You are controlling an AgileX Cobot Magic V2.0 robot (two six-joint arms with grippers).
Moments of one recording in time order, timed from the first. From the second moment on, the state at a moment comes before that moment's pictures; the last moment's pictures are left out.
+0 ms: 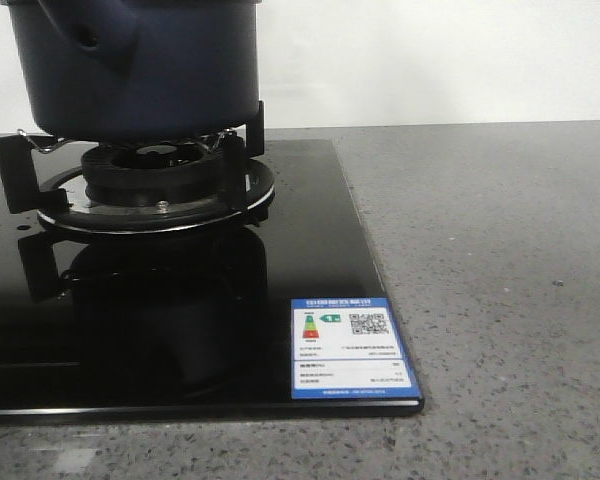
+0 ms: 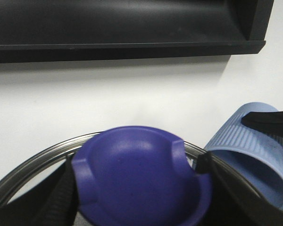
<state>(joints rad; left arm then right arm) -0.34 1.07 -0.99 -0.42 -0.02 0.42 0.71 1.67 -1.46 -1.68 0.40 -0.06</state>
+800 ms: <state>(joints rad) -0.34 1.07 -0.99 -0.42 -0.02 0.42 0.71 1.67 -1.46 -1.79 0.39 -0.06</state>
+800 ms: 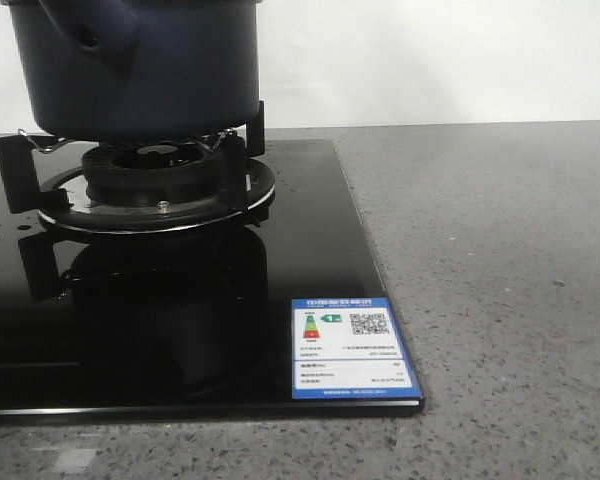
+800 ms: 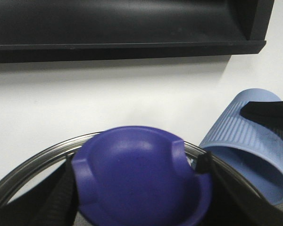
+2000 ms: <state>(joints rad) -0.34 1.07 -0.99 -0.42 -0.02 0.42 0.42 1.21 -1.02 -1.38 0.56 1.35</state>
